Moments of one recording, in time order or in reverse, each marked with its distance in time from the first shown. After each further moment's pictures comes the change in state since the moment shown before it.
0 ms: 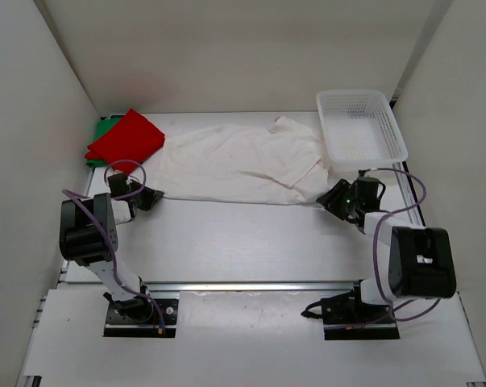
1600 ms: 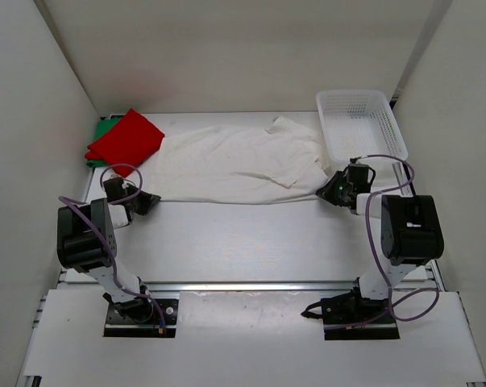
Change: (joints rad) left arm 0.039 -0.047 -0.041 -0.024 0.019 0.017; right arm 0.027 0.306 0.209 0.047 0.055 -0.053
